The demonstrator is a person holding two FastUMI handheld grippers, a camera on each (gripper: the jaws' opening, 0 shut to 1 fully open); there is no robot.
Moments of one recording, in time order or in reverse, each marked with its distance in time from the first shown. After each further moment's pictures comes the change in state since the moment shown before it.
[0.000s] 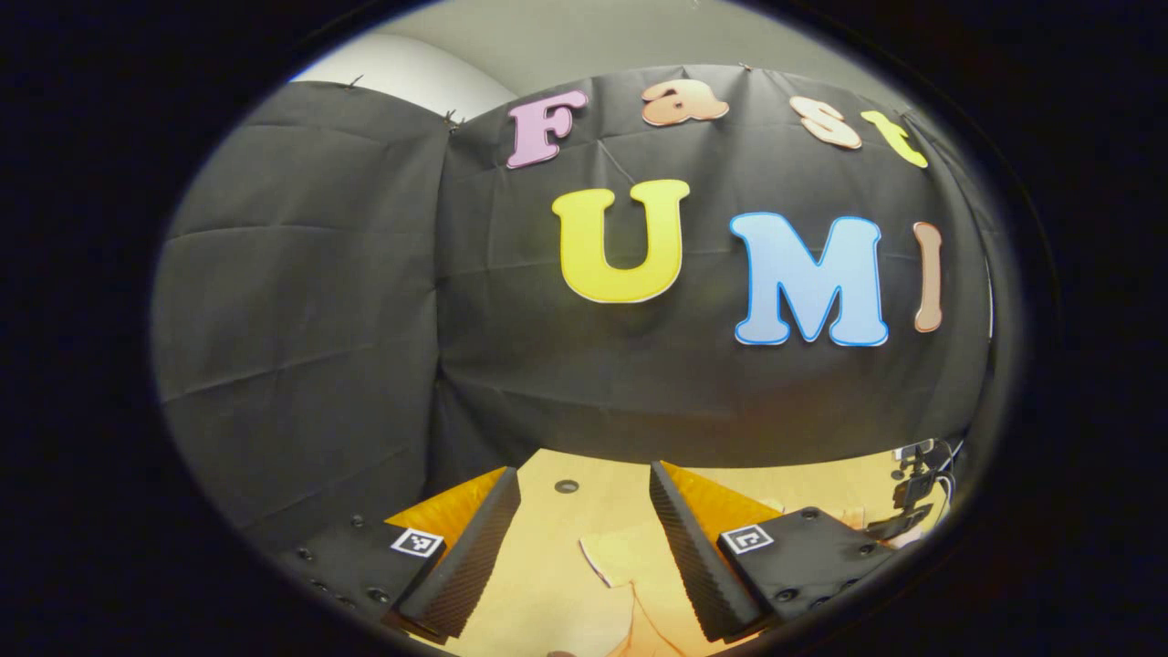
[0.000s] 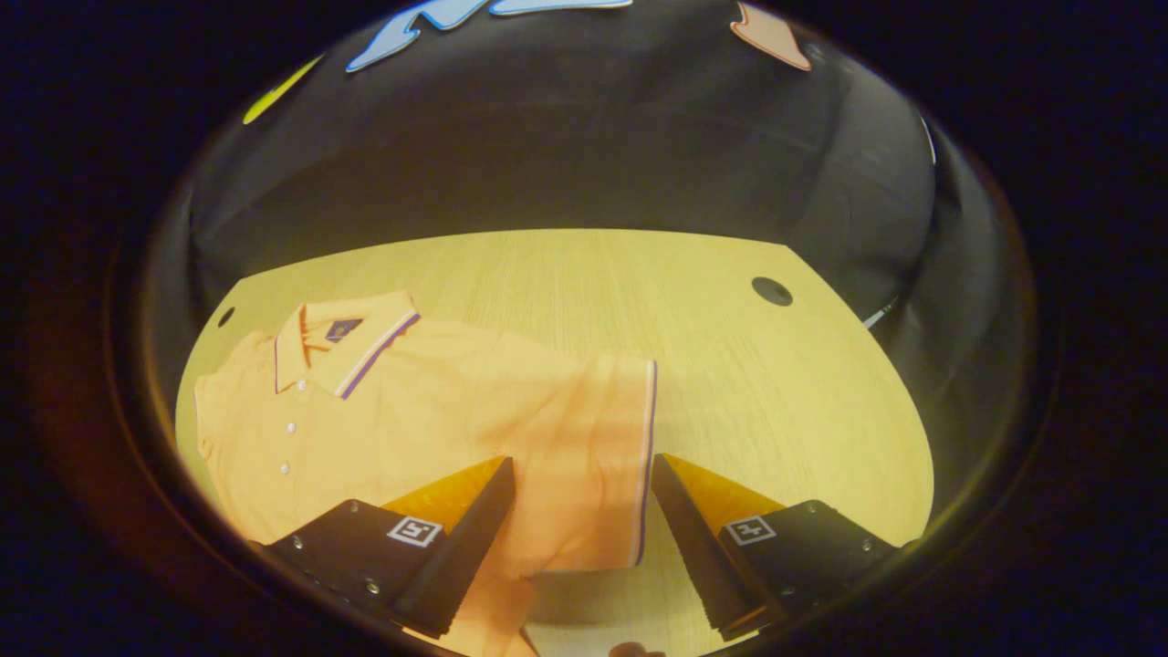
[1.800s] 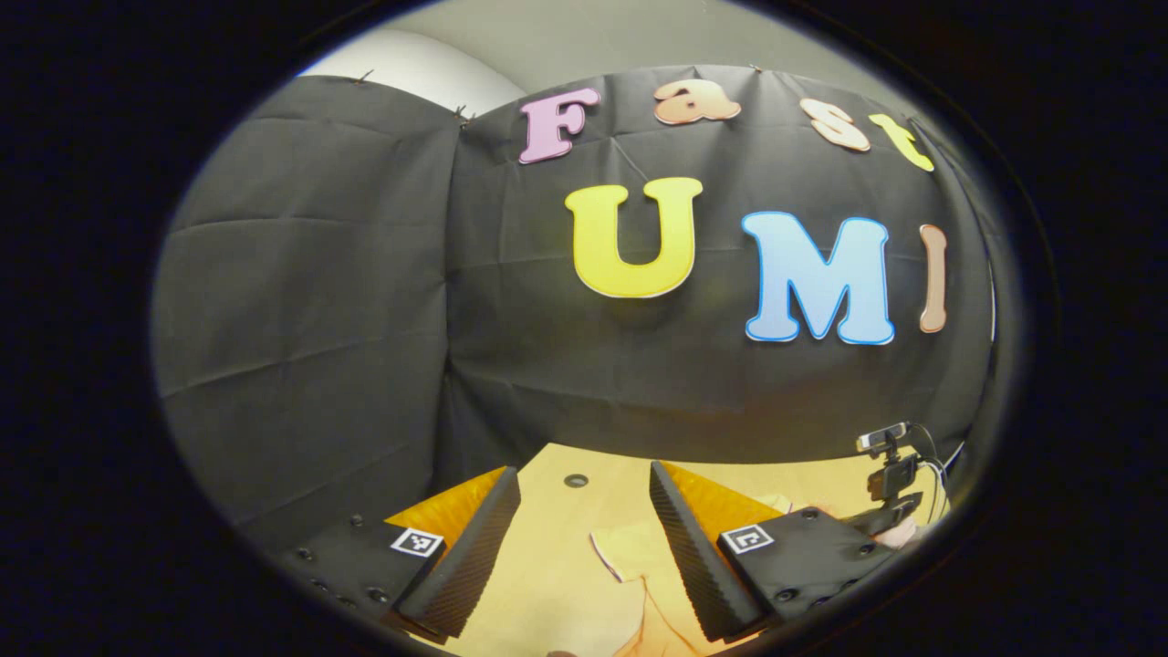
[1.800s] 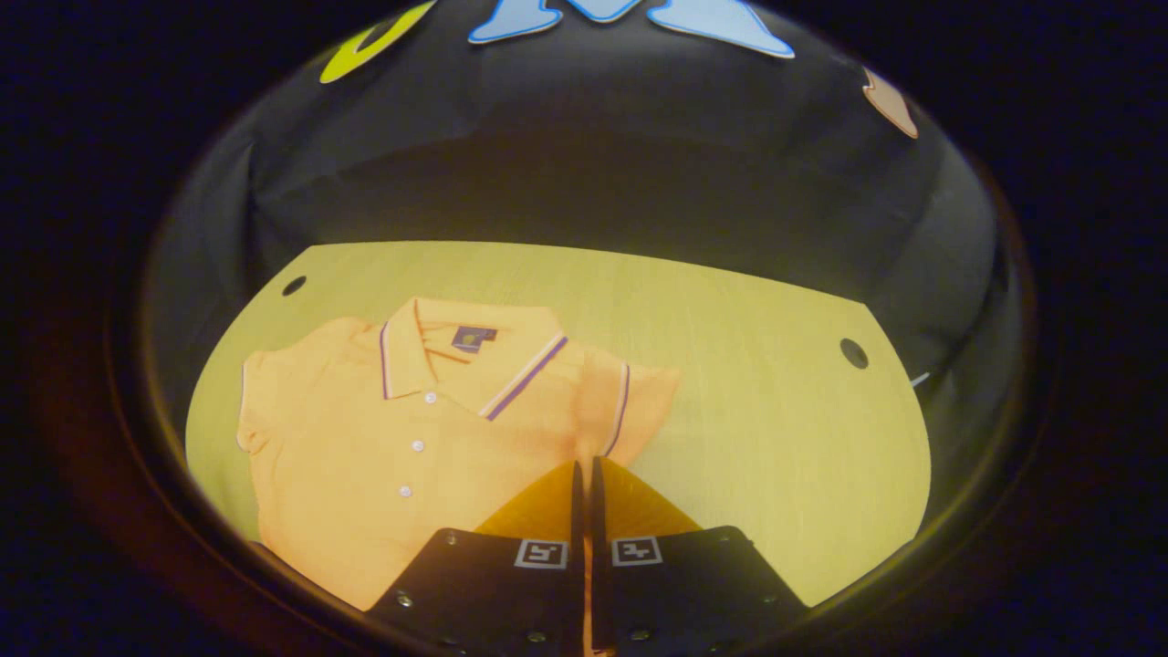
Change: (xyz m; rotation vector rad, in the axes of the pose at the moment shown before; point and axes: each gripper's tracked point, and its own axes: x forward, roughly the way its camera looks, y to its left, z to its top) left arm -0.009 0.026 -0.004 -0.008 0.007 0.017; right arm -0.030 0.119 0.036 -0.190 -0.017 0.154
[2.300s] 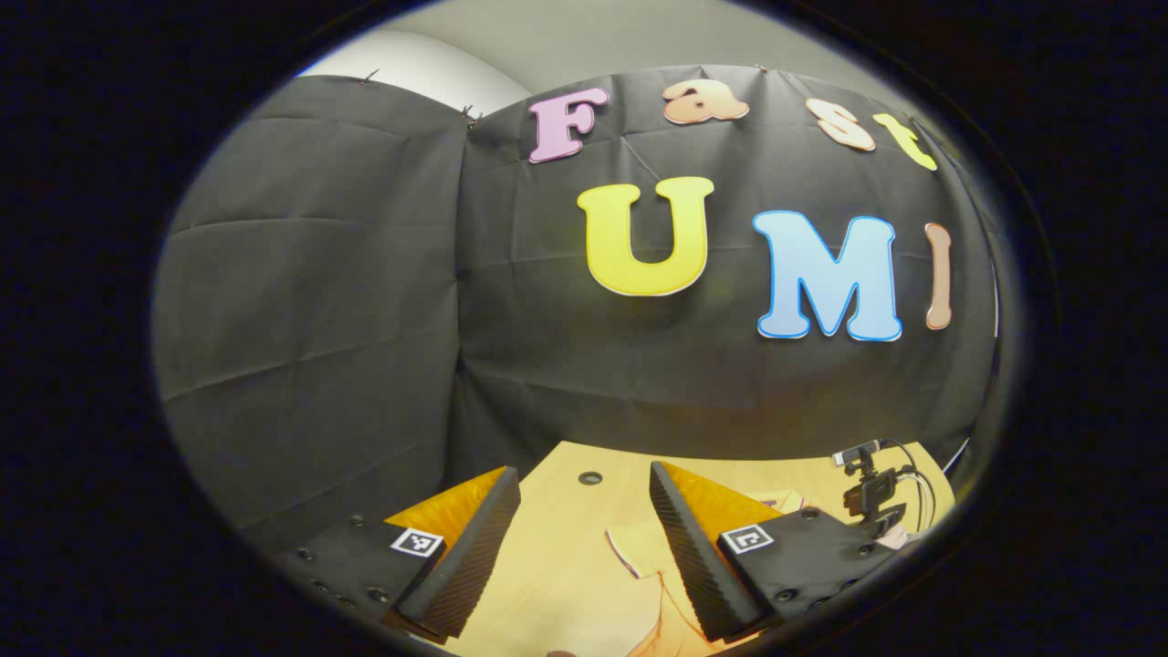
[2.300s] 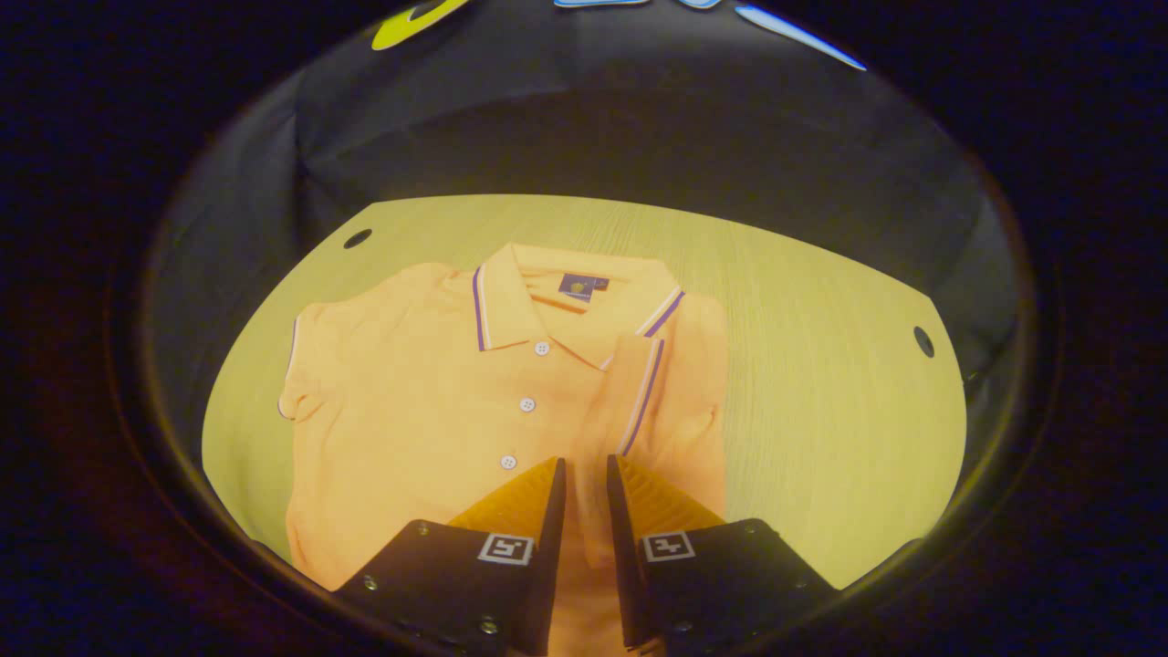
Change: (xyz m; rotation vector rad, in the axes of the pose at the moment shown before) left arm -0.005 0.023 -0.004 0.007 0.009 0.017; right arm 0.000 0.061 -0.022 -0.047 0.084 0.119
